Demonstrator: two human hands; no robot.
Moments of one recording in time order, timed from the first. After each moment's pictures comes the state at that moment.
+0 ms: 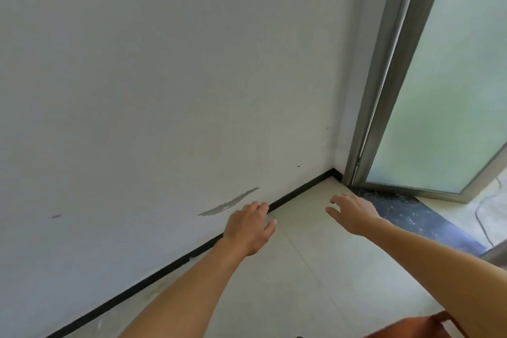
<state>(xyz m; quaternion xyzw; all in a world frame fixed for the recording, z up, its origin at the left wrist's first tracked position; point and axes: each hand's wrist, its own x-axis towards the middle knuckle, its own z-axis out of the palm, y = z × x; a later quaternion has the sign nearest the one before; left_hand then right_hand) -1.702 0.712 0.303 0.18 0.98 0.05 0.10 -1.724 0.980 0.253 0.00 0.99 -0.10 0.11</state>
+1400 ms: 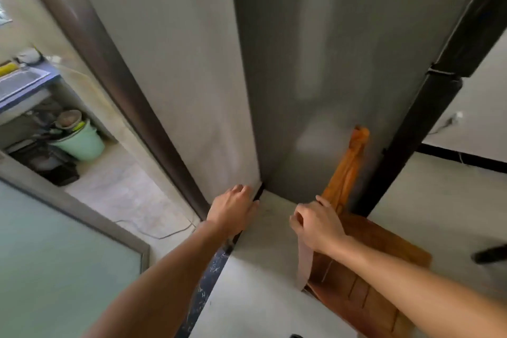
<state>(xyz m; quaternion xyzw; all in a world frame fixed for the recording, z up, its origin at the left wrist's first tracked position) -1.813 1.397 0.290 0.94 0.33 -0.04 0.11 -1.656 1.249 0.244 0.83 0.54 -0.09 -0.11</state>
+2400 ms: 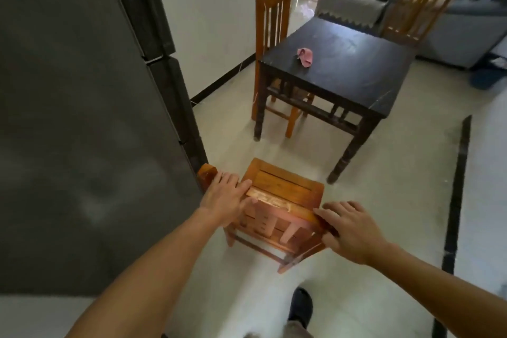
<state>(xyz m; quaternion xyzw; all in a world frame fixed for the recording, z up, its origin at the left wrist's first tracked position) -1.547 1.363 0.219 0.89 -0.46 -0.06 -0.02 -1.768 1.132 0.251 1.00 -0.03 -0.03 -0.04</state>
